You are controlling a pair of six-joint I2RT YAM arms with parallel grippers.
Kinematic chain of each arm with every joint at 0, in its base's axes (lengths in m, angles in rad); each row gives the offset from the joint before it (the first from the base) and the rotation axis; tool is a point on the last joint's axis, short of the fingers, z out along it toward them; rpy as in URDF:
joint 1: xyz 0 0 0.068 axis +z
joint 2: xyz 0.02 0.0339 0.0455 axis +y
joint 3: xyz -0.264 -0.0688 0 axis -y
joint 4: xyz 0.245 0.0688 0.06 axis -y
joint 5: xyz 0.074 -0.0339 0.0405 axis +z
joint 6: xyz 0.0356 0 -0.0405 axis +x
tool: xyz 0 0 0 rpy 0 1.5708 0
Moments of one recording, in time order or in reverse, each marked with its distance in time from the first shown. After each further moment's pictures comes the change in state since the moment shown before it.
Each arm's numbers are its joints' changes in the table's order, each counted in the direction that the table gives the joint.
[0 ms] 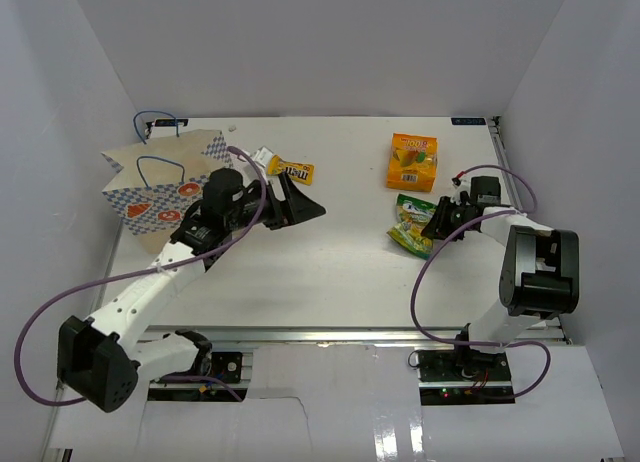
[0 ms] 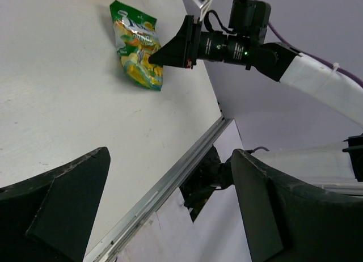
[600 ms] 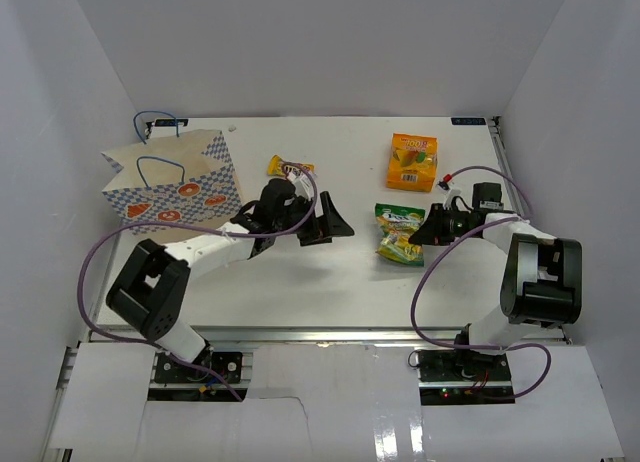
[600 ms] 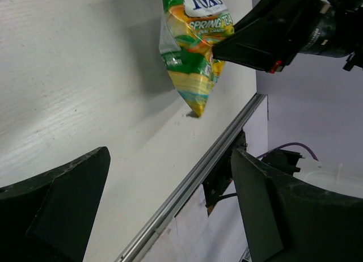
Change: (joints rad) left arm -0.138 0.432 -0.026 0.224 0.012 -0.062; right arm -0.023 -0.057 -0.058 -0.043 0.437 -0.311
